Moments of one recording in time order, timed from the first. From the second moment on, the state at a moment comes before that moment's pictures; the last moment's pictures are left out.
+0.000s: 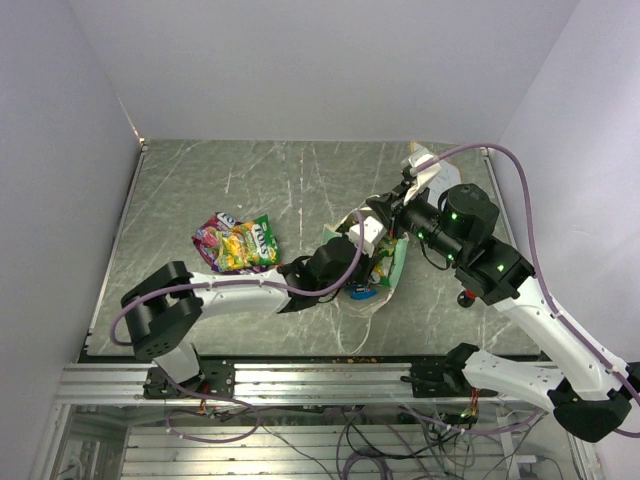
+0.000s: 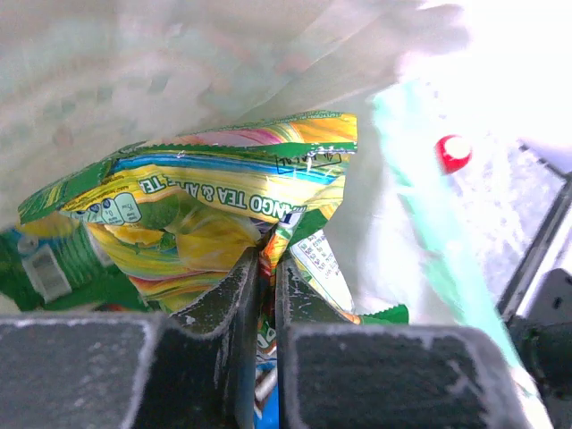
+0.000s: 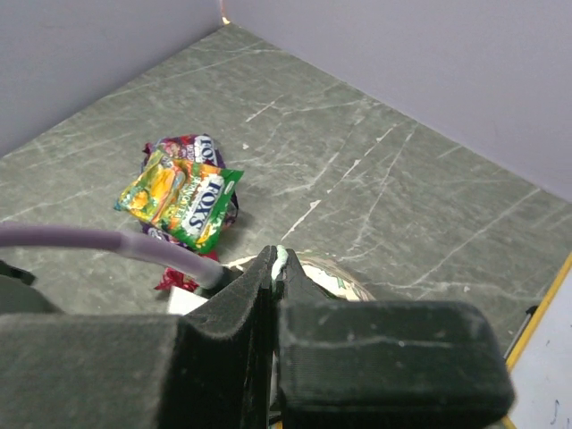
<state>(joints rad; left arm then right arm) -1.13 1.61 0.97 0.39 -0.24 -0.24 0.73 0.97 1.17 -0.31 0.00 -0.01</state>
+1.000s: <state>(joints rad) -1.01 1.22 1.21 0.12 0.05 -0.28 0.73 0.95 1.26 -0.43 0.31 -0.08</state>
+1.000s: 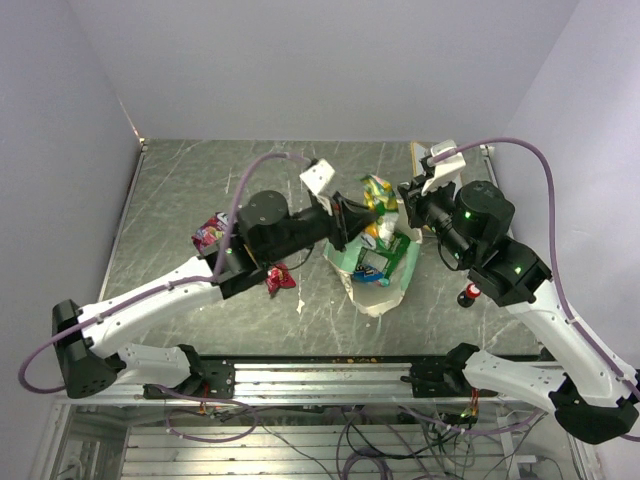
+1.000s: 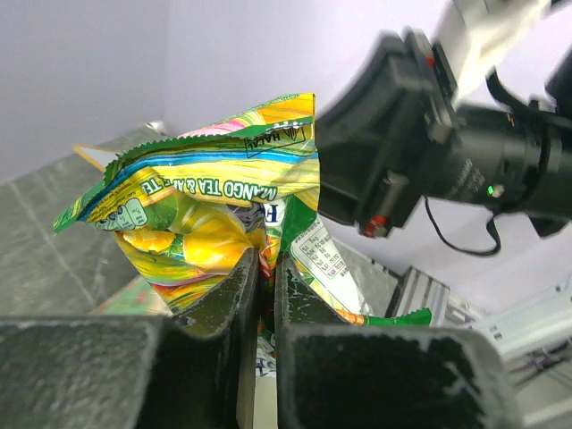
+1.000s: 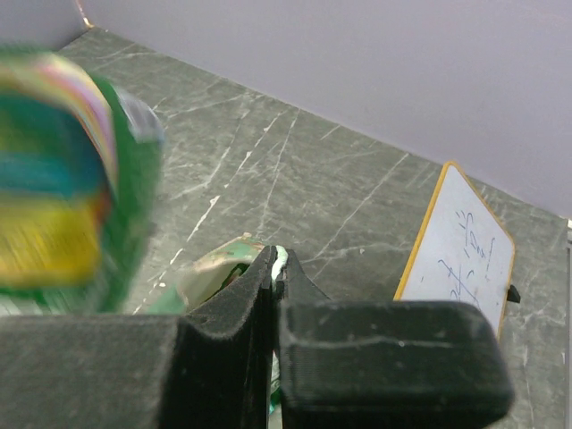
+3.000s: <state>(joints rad) -0.35 1.78 1.37 -0.69 -0.19 -0.24 0.73 1.05 1.28 -0.46 0.13 -0.52</state>
